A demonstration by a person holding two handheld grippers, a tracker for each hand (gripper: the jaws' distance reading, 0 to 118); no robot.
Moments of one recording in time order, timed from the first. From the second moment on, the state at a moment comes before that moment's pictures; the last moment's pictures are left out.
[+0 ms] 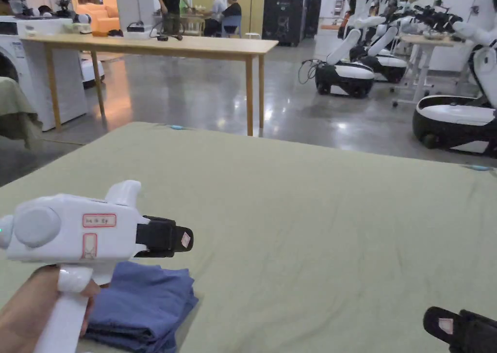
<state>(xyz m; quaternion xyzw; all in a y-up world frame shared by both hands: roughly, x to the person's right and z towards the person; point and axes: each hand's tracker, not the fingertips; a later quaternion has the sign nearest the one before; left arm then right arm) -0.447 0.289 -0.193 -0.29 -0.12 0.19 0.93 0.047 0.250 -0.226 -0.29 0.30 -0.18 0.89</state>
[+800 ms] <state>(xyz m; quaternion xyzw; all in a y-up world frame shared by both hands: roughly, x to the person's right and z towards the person) -0.235 0.306 -0.183 -0.07 0.03 -0.02 1.00 0.004 0.302 -0.189 -0.05 0.04 0.07 1.00</state>
